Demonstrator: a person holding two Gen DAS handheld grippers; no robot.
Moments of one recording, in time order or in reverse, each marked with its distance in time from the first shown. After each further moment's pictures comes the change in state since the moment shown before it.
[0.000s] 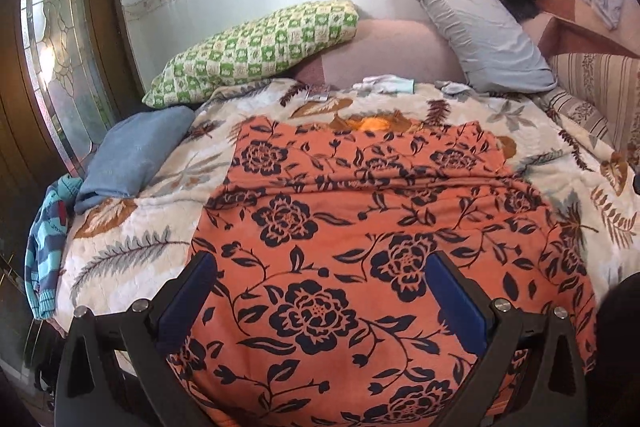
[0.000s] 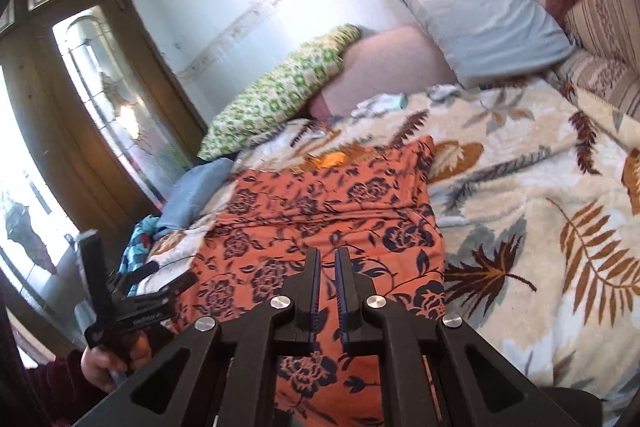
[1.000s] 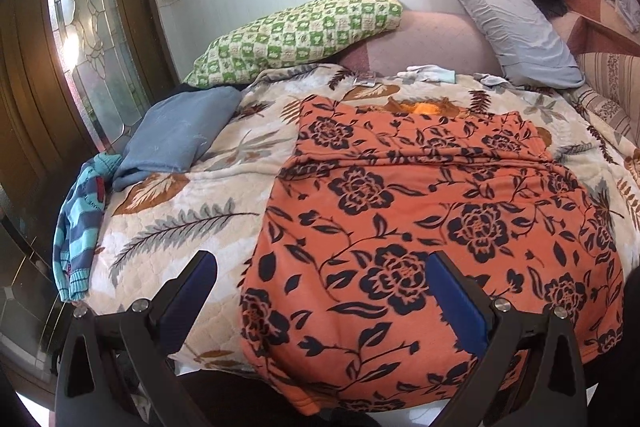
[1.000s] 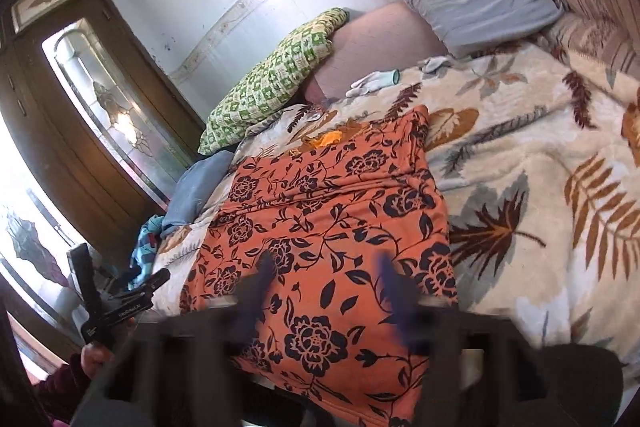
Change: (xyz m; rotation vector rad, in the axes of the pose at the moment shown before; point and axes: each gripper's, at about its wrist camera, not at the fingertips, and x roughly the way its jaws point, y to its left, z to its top) left arm -0.007 0.068 -0.028 -0.026 0.053 0.094; right arm 0.011 -0.024 -0.024 0.172 0.054 0.061
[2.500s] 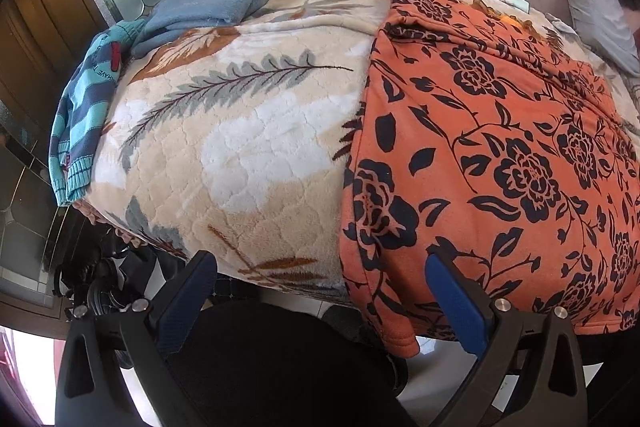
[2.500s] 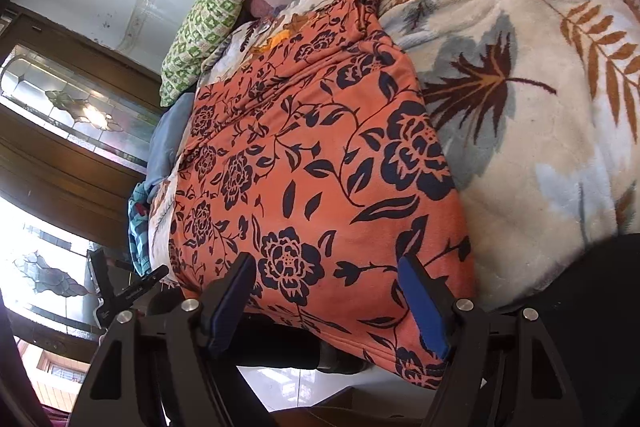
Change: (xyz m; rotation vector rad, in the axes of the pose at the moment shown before) left arm 0.062 0.085 -0.052 -0.134 0.397 0.034; right arm 0.056 -0.038 -0.040 0.189 0.342 -0.047
